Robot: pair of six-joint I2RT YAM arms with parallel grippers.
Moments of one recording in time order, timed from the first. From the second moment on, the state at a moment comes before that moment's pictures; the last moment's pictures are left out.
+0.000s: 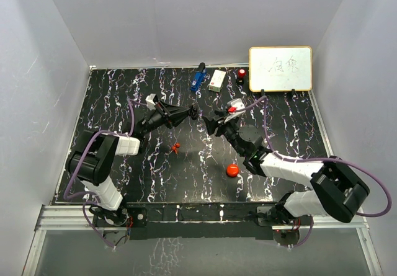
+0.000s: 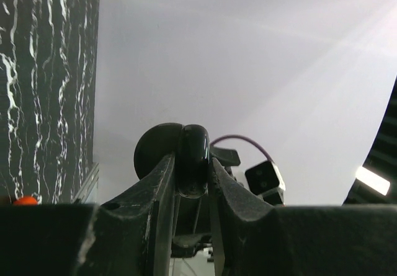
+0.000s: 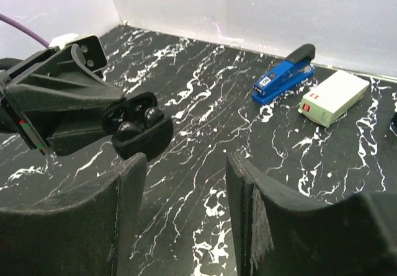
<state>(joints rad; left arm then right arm) -0.33 1.69 0.60 1.15 0.68 -1.79 0.76 1.31 0.52 0.89 0.21 0.10</state>
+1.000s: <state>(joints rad) -0.49 1.63 0.64 0.87 0.30 -1.80 0.82 1.60 0.53 1.14 0.35 -0.03</state>
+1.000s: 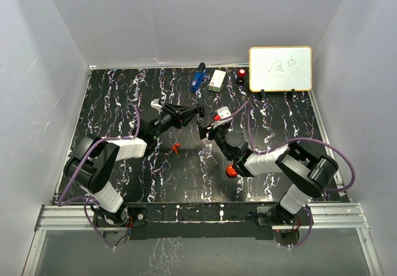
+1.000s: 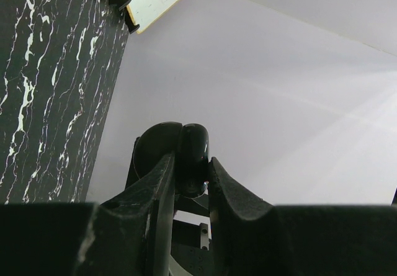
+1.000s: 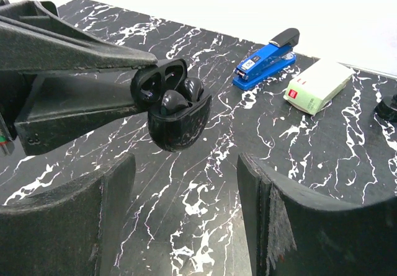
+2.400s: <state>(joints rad) -0.49 1.63 0.59 0.95 0.33 -1.83 0.82 1.64 0.53 1.26 0.50 -0.09</state>
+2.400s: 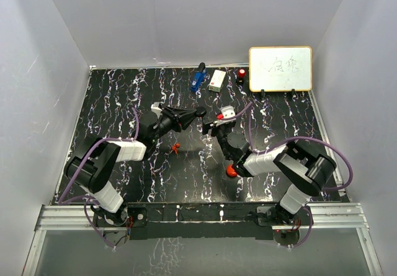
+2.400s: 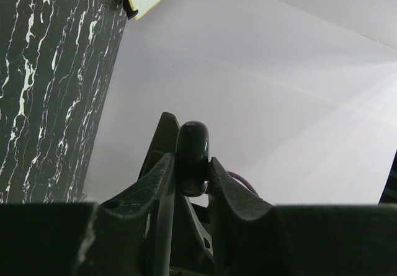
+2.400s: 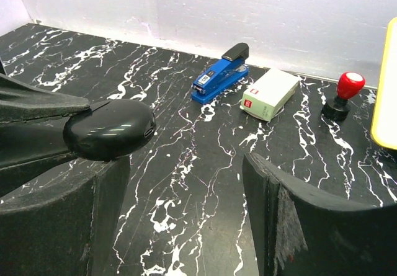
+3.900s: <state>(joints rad) -0.24 1.88 1.06 0.09 0.22 -0.86 0.80 1.33 0.76 -0.16 0.37 0.46</state>
